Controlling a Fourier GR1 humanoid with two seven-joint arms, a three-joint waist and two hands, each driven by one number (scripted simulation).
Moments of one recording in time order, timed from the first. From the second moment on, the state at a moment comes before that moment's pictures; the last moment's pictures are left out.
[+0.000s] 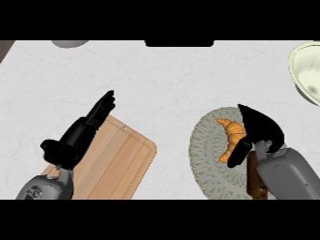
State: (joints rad) left arm -0.14 0.22 -0.25 -1.57 0.11 -0.06 0.04; right arm -0.34 -0.32 0.33 -1.49 0.53 0.34 1.04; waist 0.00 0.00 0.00
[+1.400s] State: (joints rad) left arm -0.14 0.14 -0.21 -1.54 0.04 -0.12 0.04; right arm -0.36 -0.52 0.63 -1.62 0.71 0.50 0.05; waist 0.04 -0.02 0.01
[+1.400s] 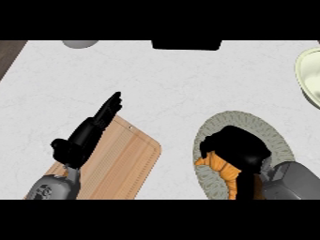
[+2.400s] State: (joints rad) left arm -0.10 0.15 -0.18 -1.58 0.04 -0.08 0.04; right arm -0.23 -1.02 0.10 -1.57 0.16 0.32 -0.91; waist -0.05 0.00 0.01
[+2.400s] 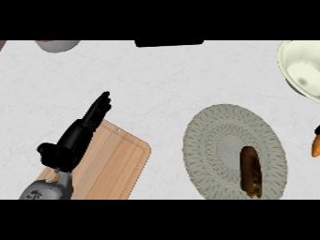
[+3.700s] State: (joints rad) left arm -0.21 0.11 -0.24 -1.55 0.03 -0.15 0.07; right arm -0.48 -1.06 0.26 -0.89 0.38 0.16 -1.09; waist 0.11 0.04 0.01
